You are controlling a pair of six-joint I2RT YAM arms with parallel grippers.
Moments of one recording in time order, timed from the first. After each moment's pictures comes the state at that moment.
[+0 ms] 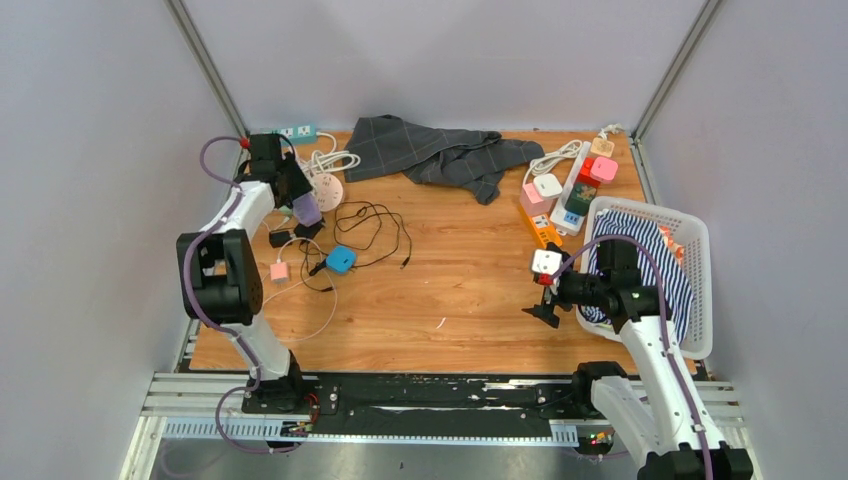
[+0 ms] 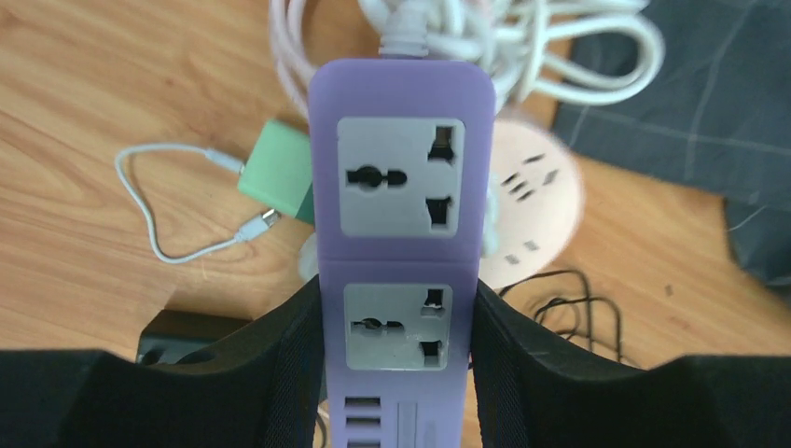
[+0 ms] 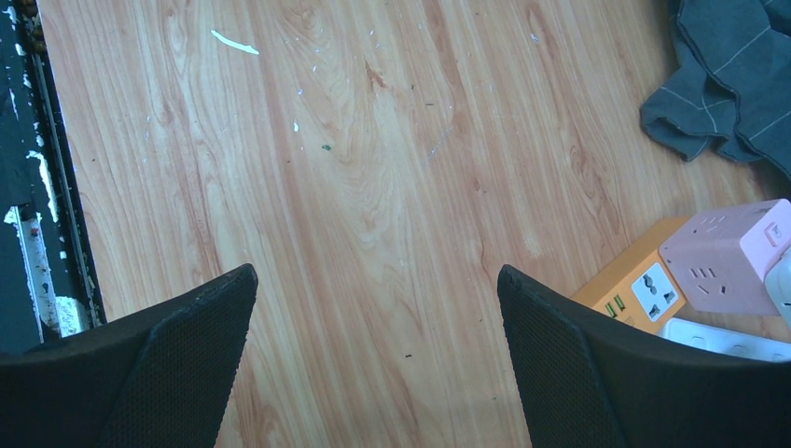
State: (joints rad) left arm 0.08 1.71 1.28 -0.30 -0.08 -0.45; right arm 0.06 0.76 0.64 -0.76 -0.87 -1.10
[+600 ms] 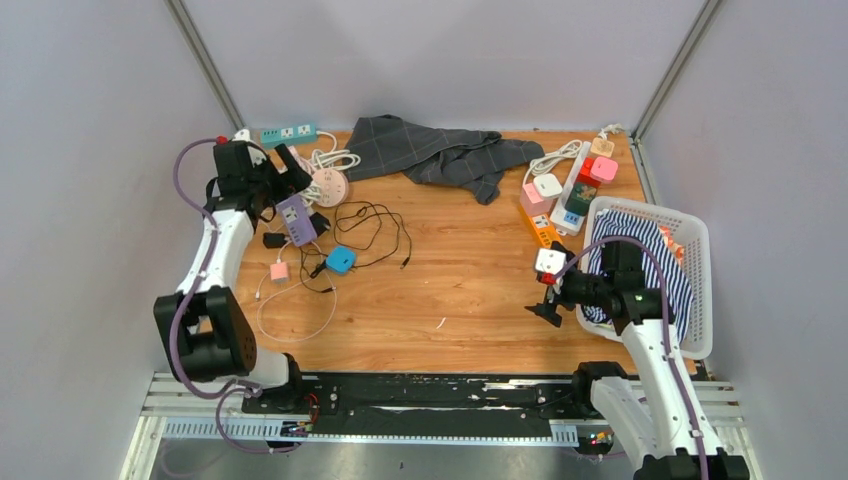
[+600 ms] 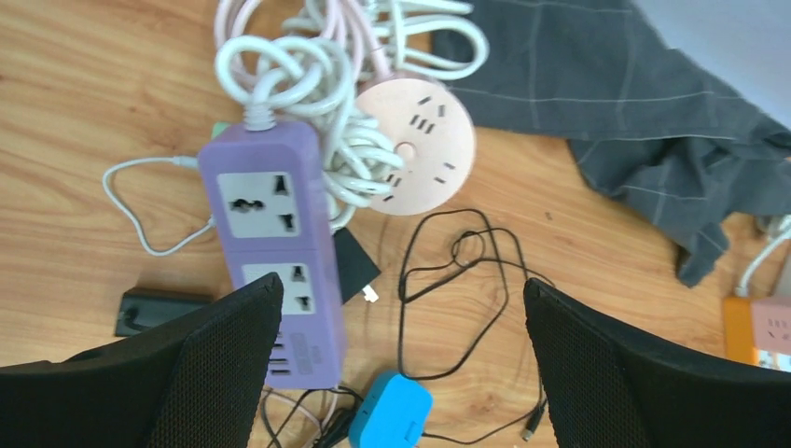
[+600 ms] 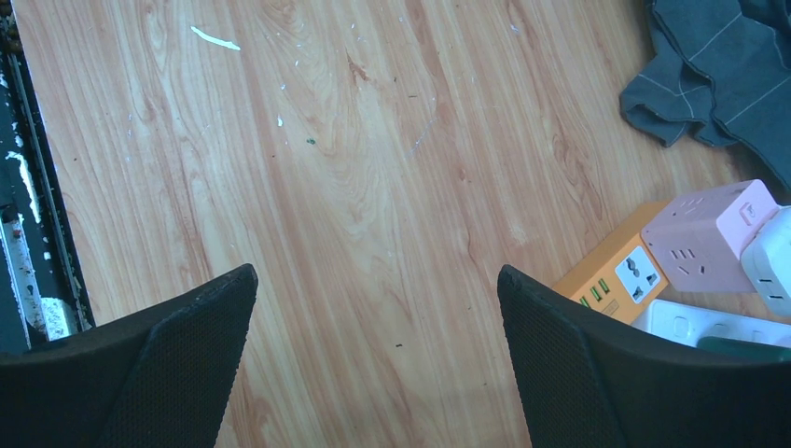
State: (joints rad) left arm 0.18 1.47 1.14 -0.29 0.21 -0.38; right arm 0.02 0.74 0.64 -0.76 -0.86 -1.10
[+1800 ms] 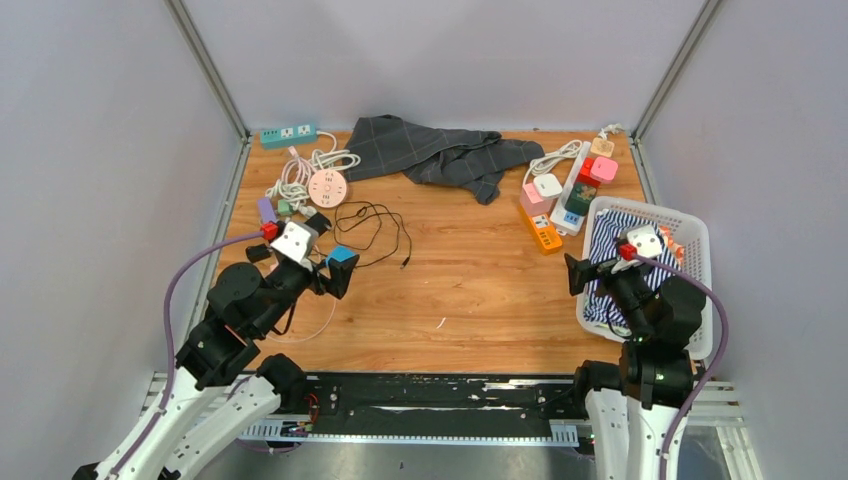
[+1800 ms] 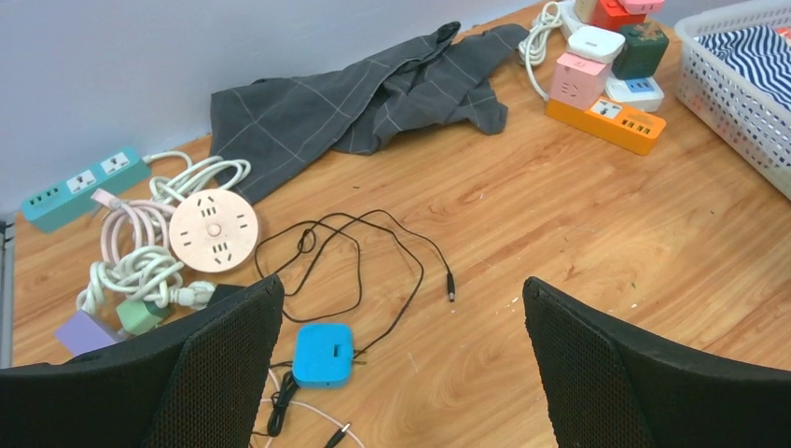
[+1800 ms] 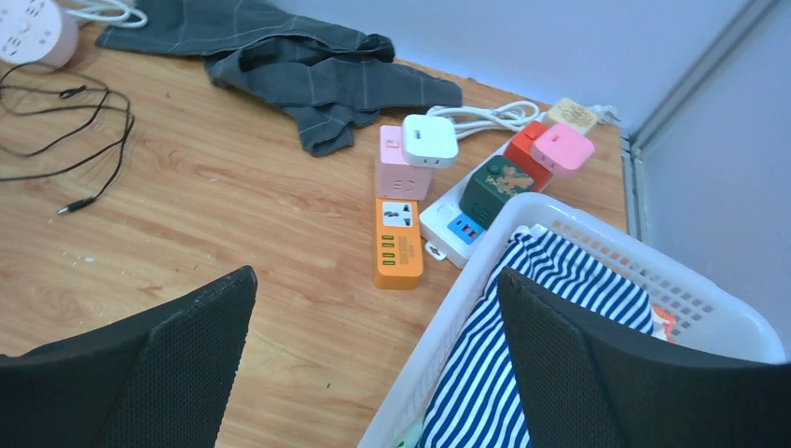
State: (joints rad) left arm -0.64 0.42 0.74 -0.38 -0.12 0.07; right arm -0.16 0.29 0.68 -0.48 -0.46 -0.23
